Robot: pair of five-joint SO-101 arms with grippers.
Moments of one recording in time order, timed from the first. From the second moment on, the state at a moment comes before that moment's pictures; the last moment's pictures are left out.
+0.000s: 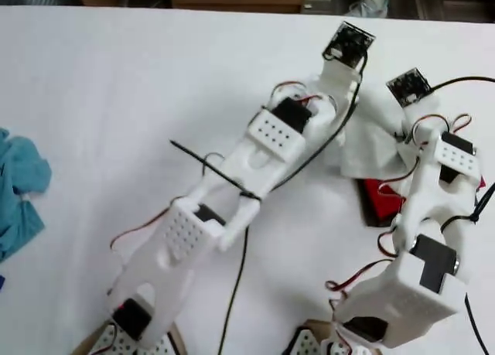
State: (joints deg) left arm 30.6 51.3 -59.6 50.8 9.2; right arm 26.7 11.3 15.9 40.8 55.4
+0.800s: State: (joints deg) left arm 24.6 50.7 -62.9 68.9 13.9; right arm 29.3 12.0 12.7 41.1 55.1
